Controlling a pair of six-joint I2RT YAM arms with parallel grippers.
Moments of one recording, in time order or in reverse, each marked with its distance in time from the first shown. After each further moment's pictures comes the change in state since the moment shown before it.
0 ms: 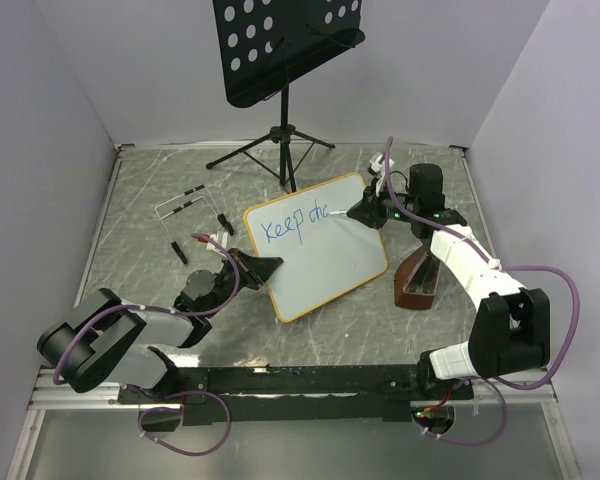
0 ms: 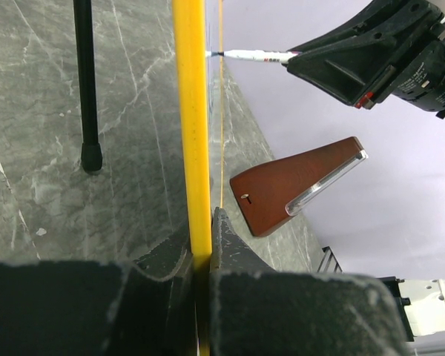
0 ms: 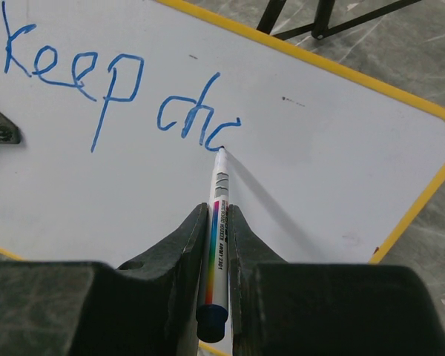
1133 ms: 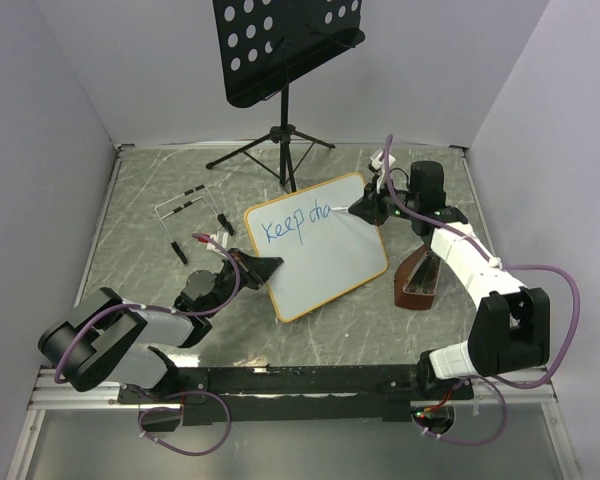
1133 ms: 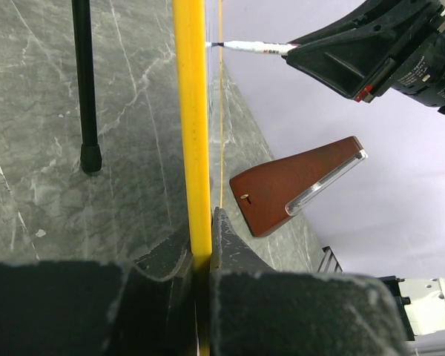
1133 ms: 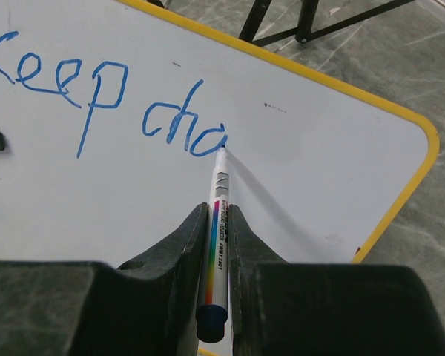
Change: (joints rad) left arm 0.000 0.007 0.000 0.012 0.003 0.003; right arm -0.003 0.009 0.027 -0.005 0.032 -0.011
